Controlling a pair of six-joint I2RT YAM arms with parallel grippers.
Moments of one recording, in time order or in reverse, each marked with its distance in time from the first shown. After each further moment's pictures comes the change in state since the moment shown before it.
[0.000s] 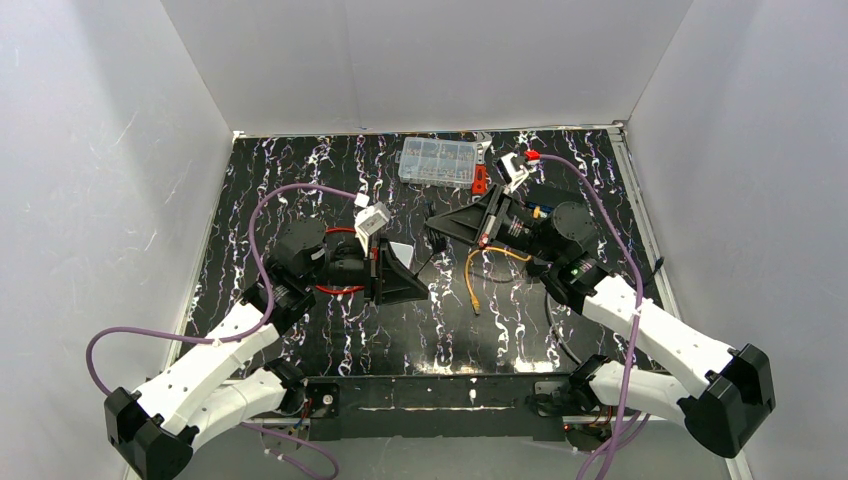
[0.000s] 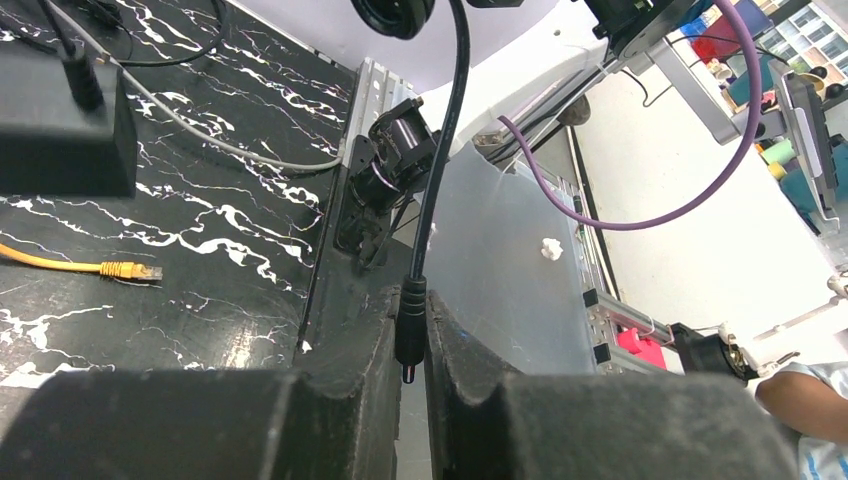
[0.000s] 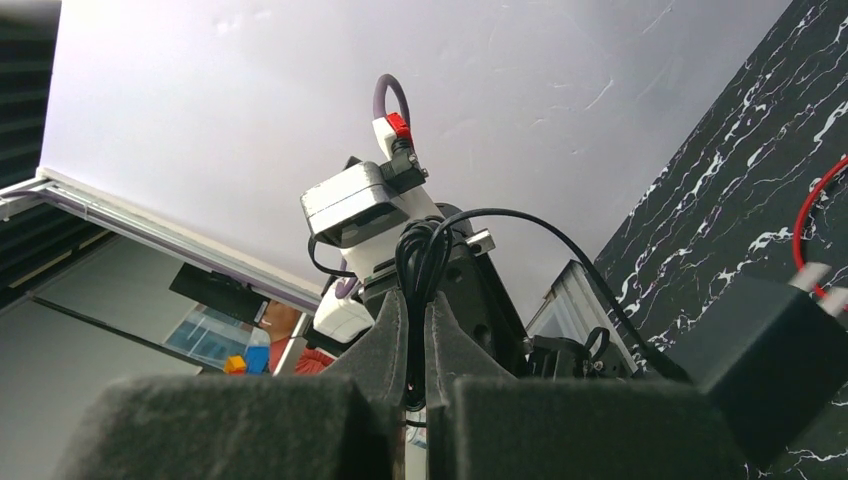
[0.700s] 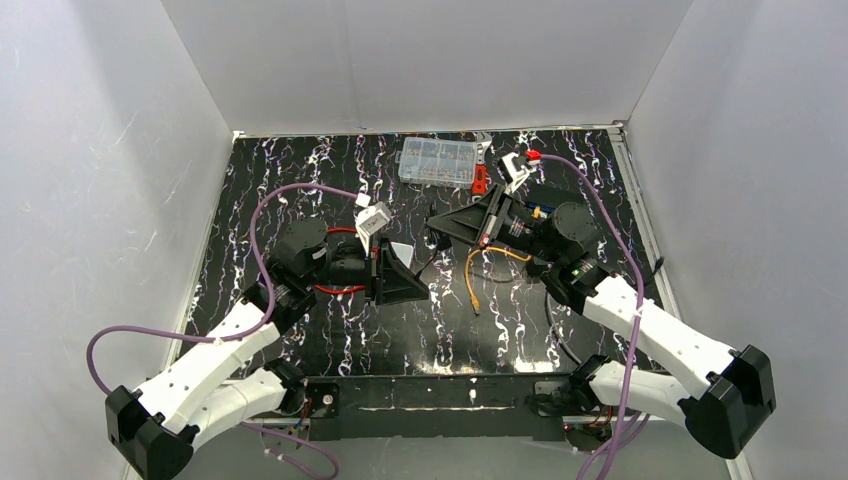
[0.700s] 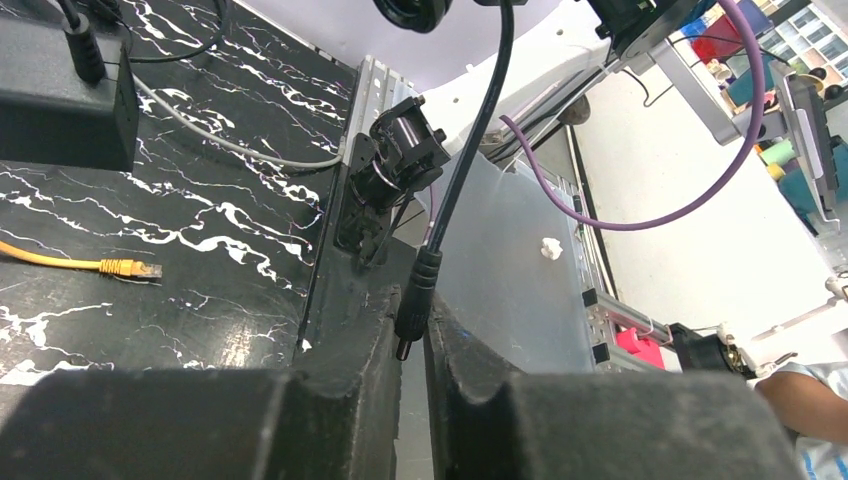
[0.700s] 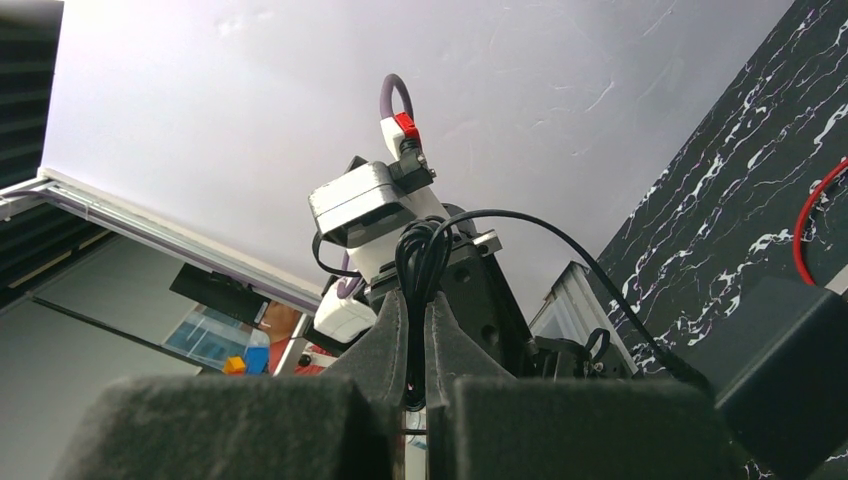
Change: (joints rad) left arm 0.000 0.006 0.000 -0.001 -0.001 -0.001; right arm 0.000 -0.004 0.000 -0.001 0.000 0.000
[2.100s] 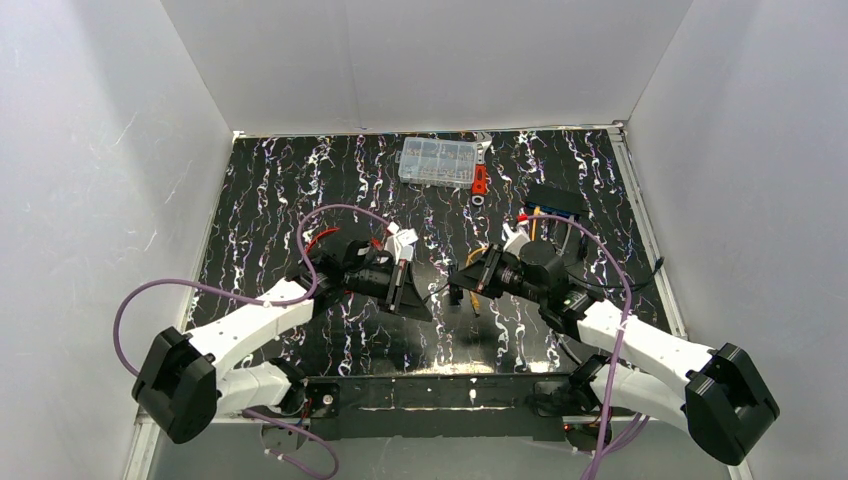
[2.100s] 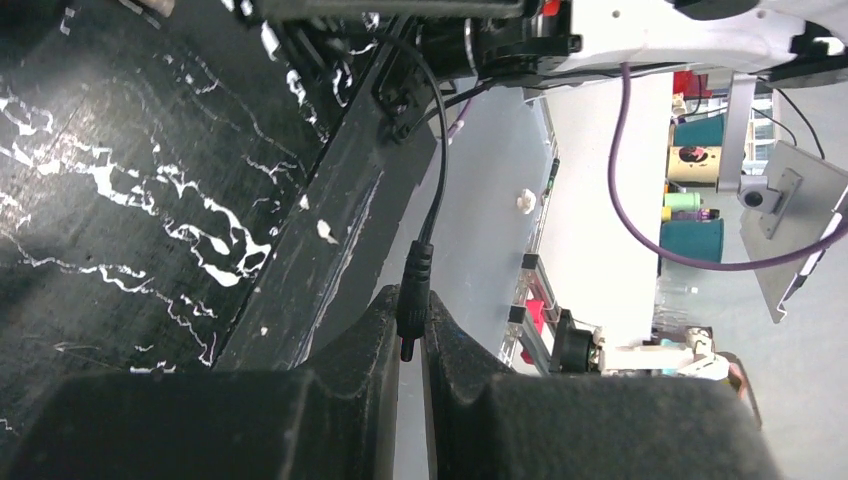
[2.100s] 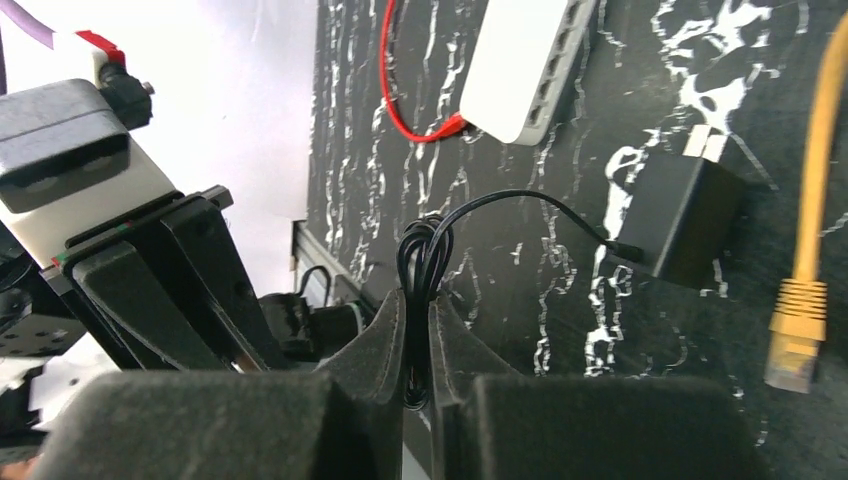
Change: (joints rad) left arm 0.000 0.257 -0.087 -0.157 -0.009 -0.116; right arm -0.001 -0.038 -0.352 -0.323 0.232 -0.214
